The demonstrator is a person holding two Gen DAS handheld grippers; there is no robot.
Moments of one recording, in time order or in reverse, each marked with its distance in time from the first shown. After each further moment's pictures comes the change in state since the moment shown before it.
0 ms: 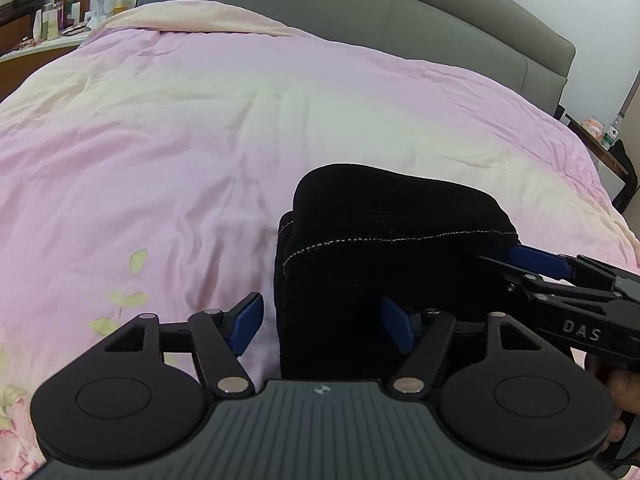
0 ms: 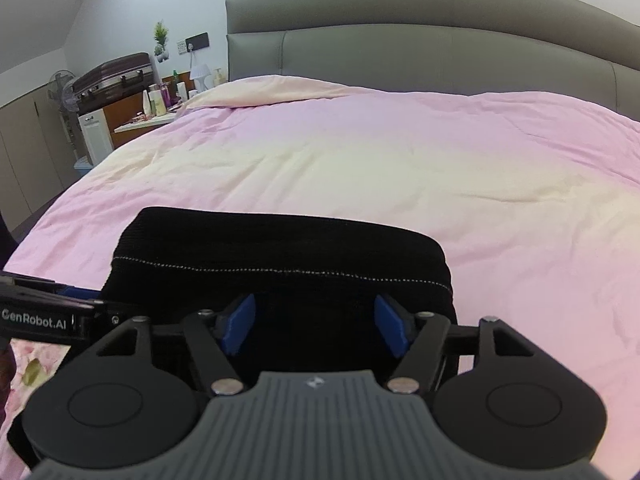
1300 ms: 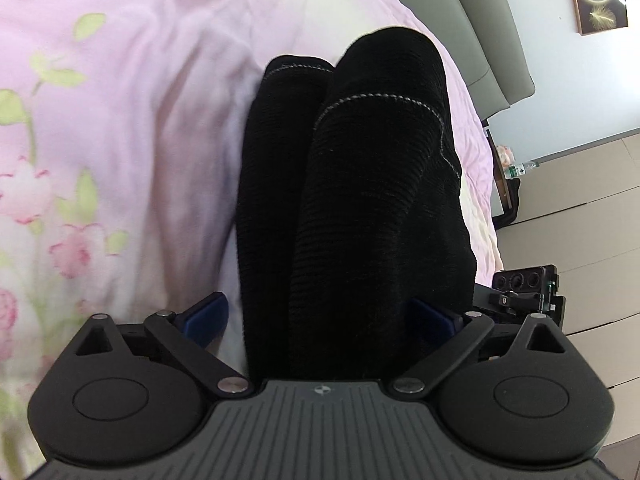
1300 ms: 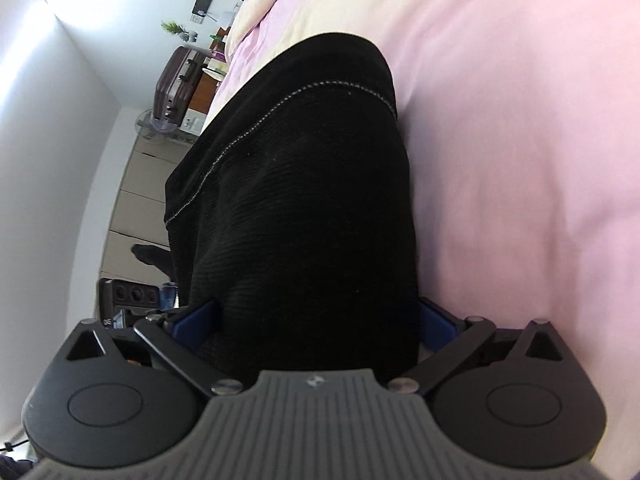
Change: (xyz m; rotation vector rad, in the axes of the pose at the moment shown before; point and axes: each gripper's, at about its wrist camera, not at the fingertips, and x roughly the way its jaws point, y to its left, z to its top) left arm 0.064 0.062 -0.047 -0.384 0.303 -0.517; right arm 0.050 -0.143 -0.054 0.605 0.454 0.651
